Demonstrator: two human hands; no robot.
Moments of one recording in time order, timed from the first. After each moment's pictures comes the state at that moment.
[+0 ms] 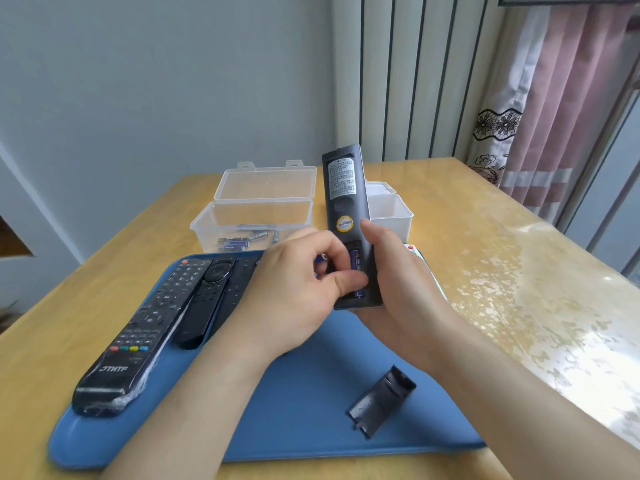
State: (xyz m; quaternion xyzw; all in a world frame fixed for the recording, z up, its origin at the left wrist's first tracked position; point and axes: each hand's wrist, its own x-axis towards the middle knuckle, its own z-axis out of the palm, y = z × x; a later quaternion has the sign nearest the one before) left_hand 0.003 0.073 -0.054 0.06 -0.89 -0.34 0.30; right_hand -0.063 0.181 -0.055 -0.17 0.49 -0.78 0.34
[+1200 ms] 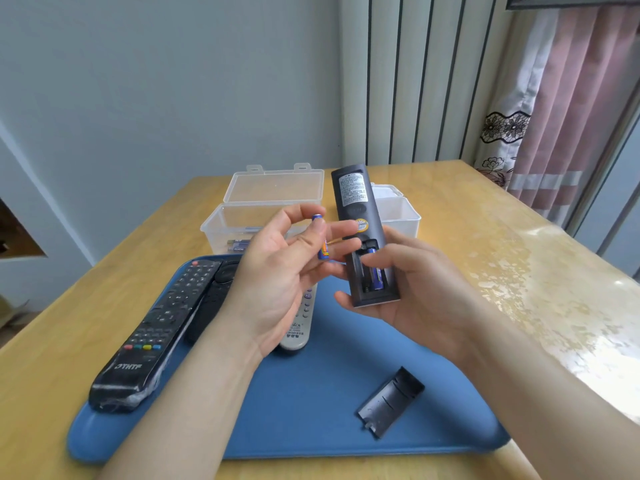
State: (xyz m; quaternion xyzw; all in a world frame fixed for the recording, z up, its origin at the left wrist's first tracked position) left_hand 0.009 0.070 -0.040 0.04 -0.58 -0.77 0.25; right_hand -0.080 0.196 -0.054 -0.24 0.42 -0.77 0.42
